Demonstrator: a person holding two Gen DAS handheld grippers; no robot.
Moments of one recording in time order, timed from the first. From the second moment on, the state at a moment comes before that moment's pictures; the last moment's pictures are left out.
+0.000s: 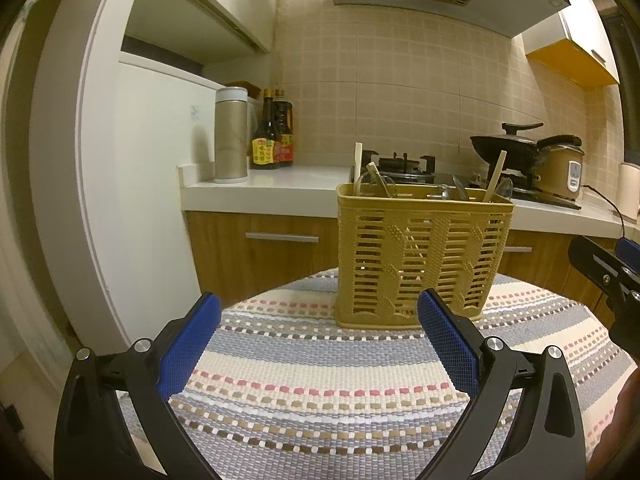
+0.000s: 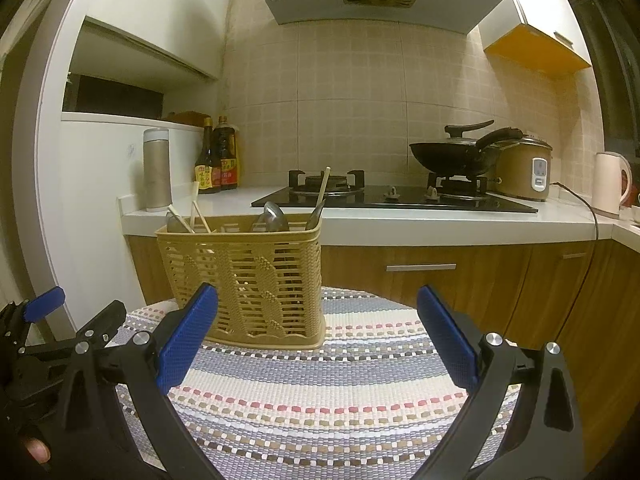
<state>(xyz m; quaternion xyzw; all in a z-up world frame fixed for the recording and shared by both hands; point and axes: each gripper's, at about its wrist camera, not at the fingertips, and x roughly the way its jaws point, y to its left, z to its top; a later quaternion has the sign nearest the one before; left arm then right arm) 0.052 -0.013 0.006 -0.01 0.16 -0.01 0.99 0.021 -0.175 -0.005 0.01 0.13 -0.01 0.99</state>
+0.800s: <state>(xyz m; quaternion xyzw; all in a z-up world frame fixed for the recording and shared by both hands) 0.051 -0.019 0.004 0.00 0.16 -0.01 0.99 0.026 -0.172 -0.009 0.01 0.15 0.00 0.99</state>
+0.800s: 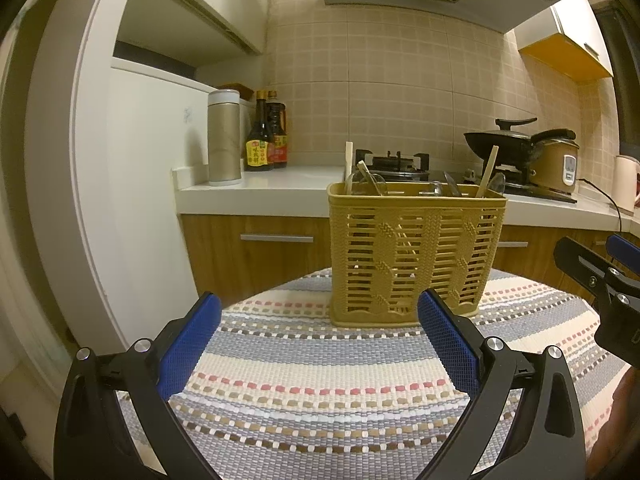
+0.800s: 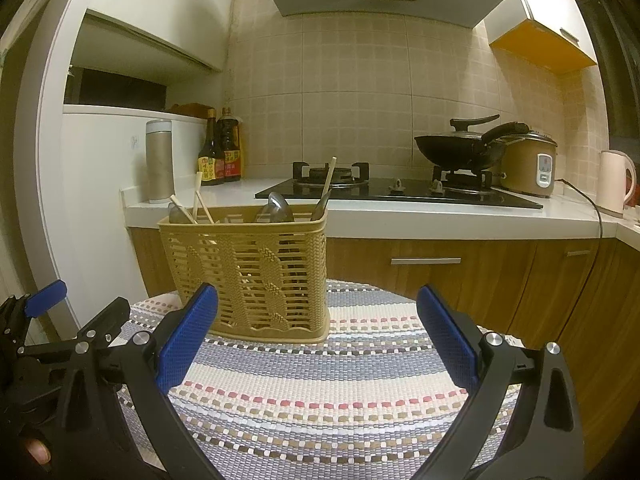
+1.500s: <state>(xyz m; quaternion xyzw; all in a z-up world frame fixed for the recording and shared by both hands) 0.050 -0.023 0.003 0.01 0.16 -0.02 0.99 0.028 -0.171 -0.010 0.00 0.15 0.00 0.99</state>
